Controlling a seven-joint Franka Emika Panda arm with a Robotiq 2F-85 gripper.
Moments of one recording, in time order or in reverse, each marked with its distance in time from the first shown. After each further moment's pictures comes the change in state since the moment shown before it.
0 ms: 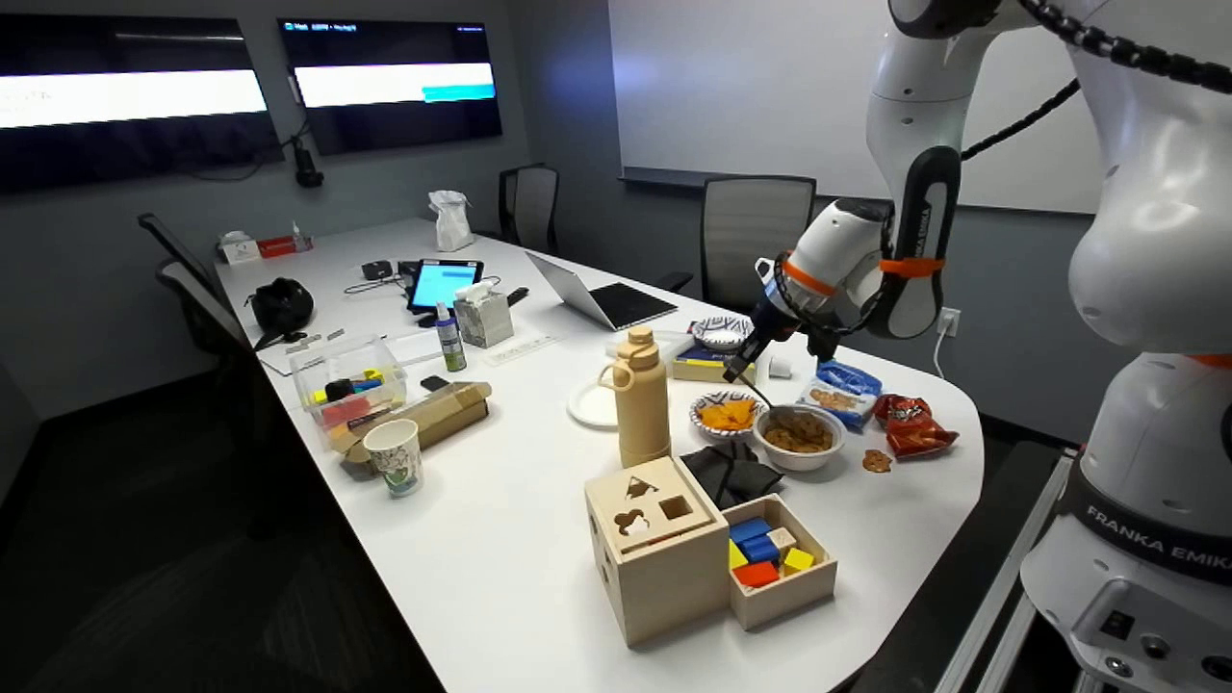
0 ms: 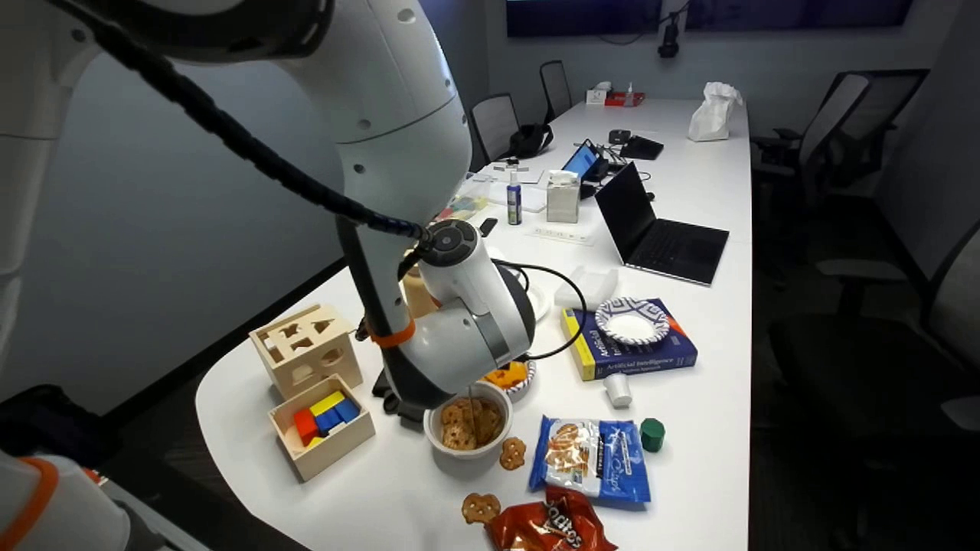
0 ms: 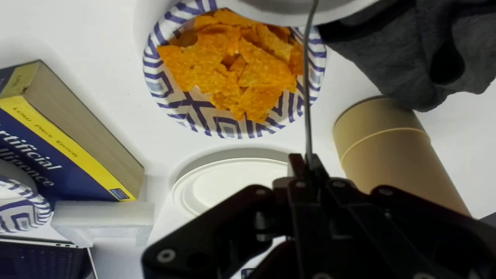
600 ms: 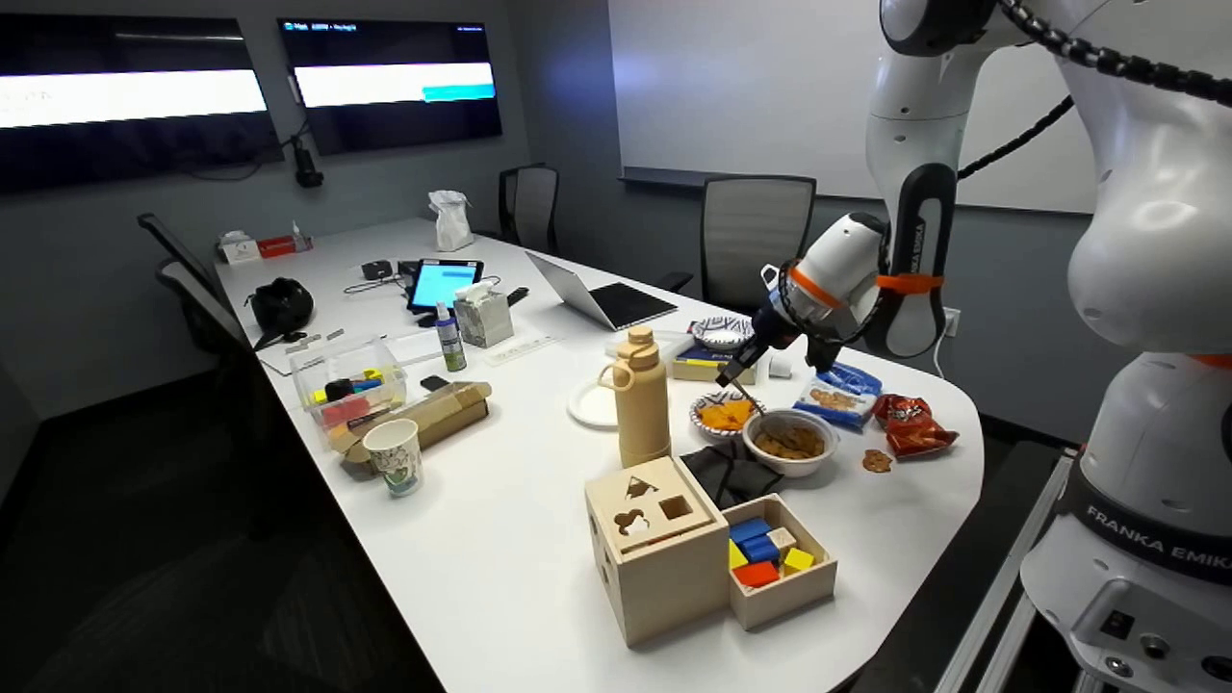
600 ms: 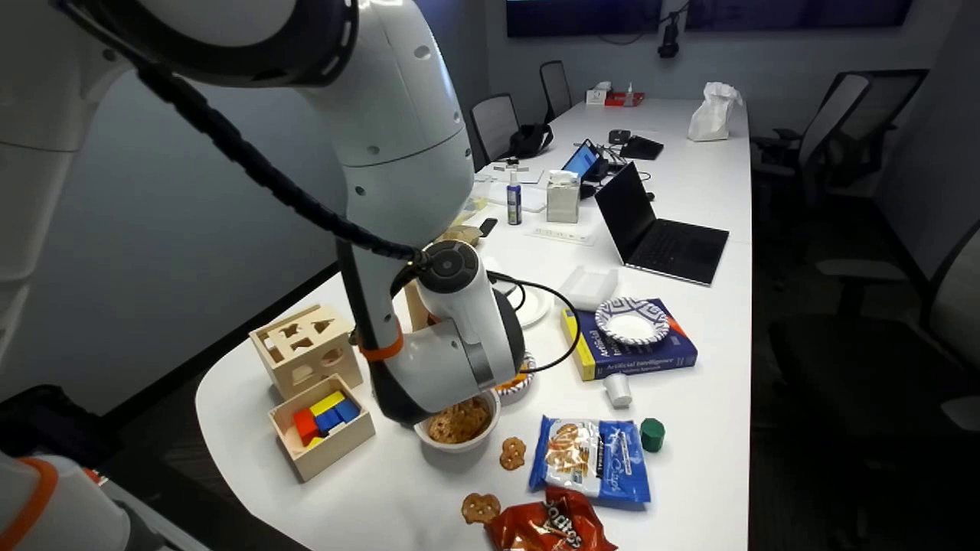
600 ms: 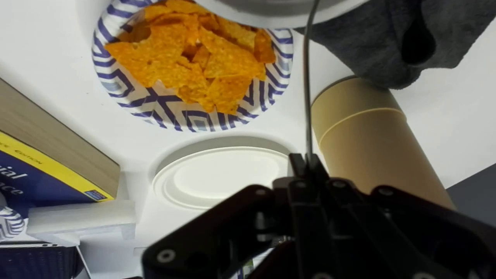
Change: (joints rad) arm -0.009 0.050 0.005 -0.031 0.105 0.127 -0.067
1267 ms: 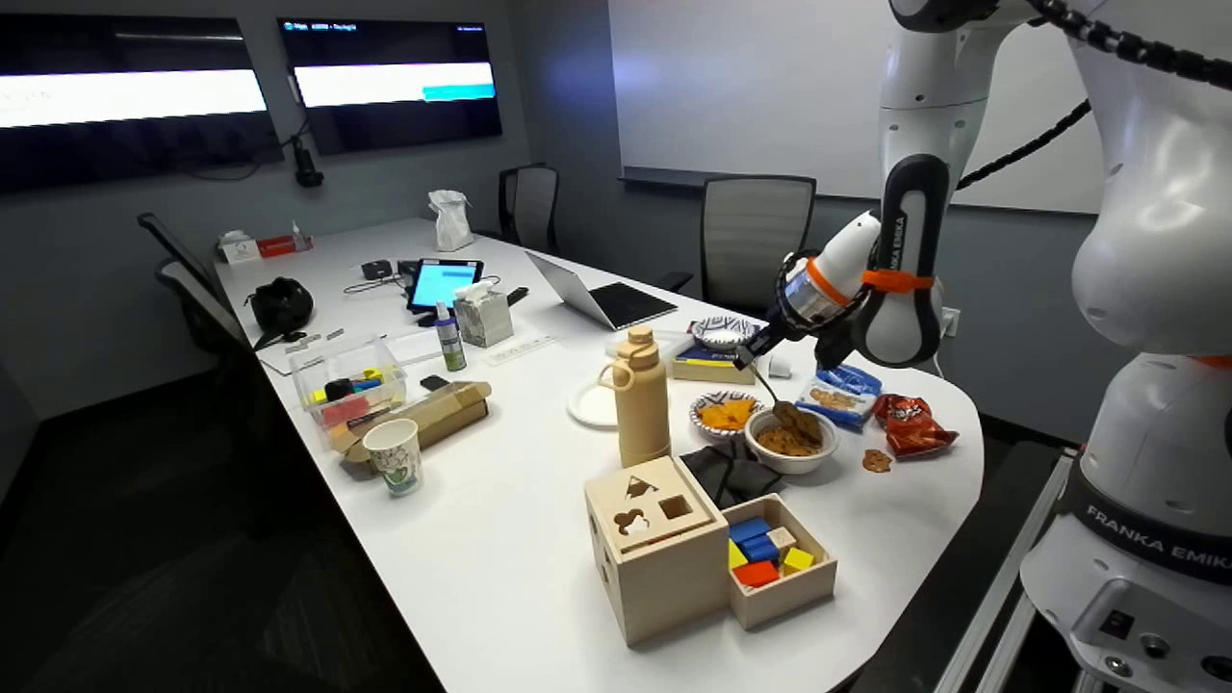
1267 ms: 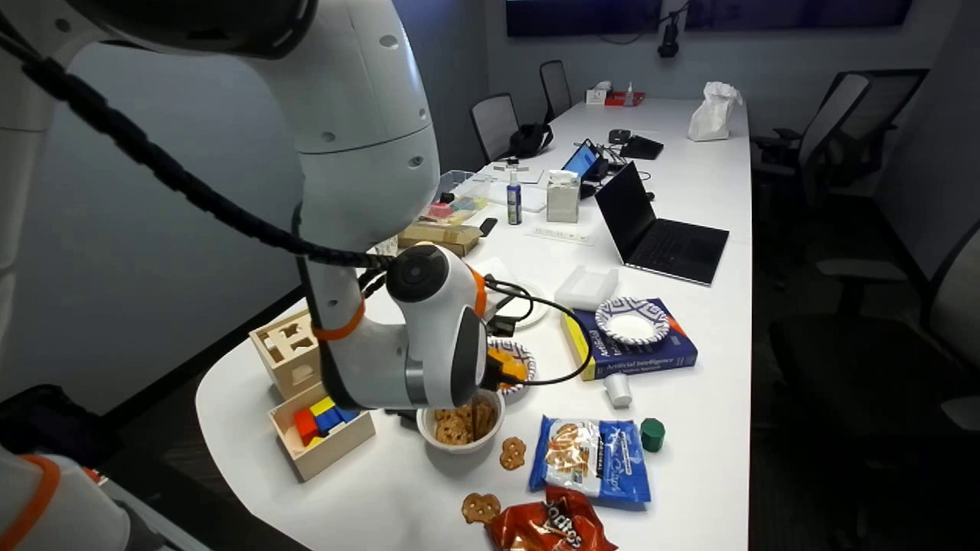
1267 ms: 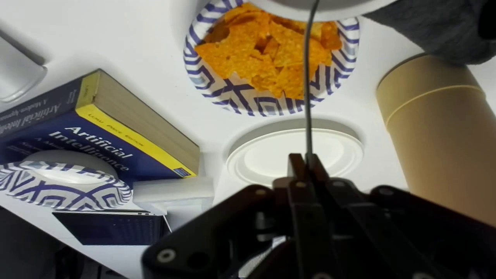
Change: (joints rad) arm 0.040 -0.078 -0.030 -0.186 0.451 0.044 -0.315
